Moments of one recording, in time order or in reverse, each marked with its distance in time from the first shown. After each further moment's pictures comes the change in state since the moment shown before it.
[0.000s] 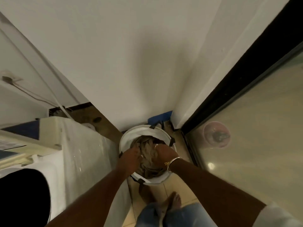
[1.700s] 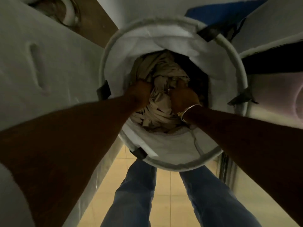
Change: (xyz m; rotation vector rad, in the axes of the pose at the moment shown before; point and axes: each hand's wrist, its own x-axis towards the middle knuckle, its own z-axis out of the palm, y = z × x) left_hand 0.269 -0.231 0.191 0.443 -0.224 -0.087; right_hand 0.279 0.160 0.246 -0.505 -0.058 -0.168
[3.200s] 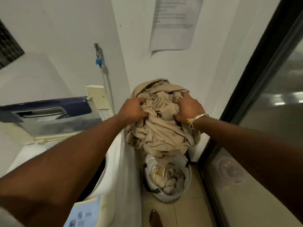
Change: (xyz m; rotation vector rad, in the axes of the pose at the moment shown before) left_hand -0.636 0.157 -0.413 -0.192 0.904 0.207; right_hand -0.492 -0.150 -0.542 0.067 0.769 0.056
